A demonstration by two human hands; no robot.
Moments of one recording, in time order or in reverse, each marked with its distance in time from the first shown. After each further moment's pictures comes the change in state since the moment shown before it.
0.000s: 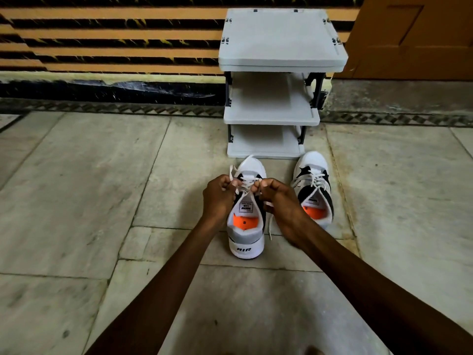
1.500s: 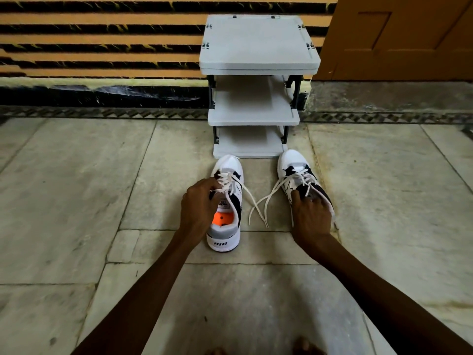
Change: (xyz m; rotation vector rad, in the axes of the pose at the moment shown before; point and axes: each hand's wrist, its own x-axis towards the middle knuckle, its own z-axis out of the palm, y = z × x) left_hand -0.019 -0.009 -0.019 0.413 0.048 0.401; right_hand -0.029 0.020 -0.075 -1.814 0.347 -0.058
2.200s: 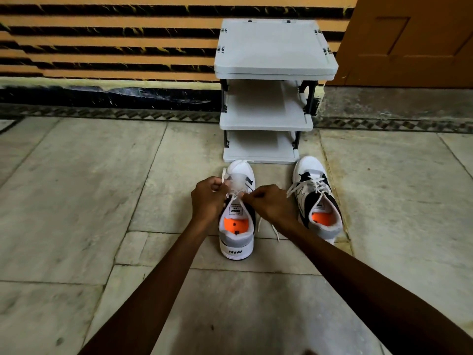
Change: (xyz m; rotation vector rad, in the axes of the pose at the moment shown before) left_hand 0.021 0.010 -0.001 -0.491 -0.007 -0.424; right_hand 0.042 -0.079 -0.024 0.948 -0.151 -0.006
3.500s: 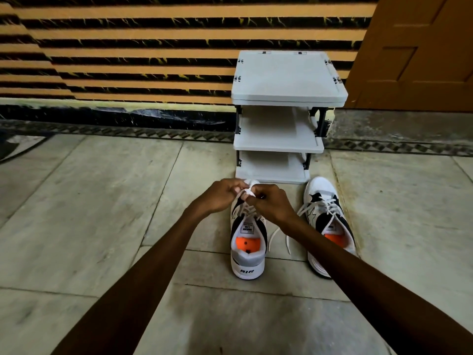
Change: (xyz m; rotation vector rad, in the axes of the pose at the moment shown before) left_hand 0.044 0.045 -0.031 0.457 -0.502 0.235; right_hand 0.022 -0.036 -0.004 0.175 -0.038 -0.266
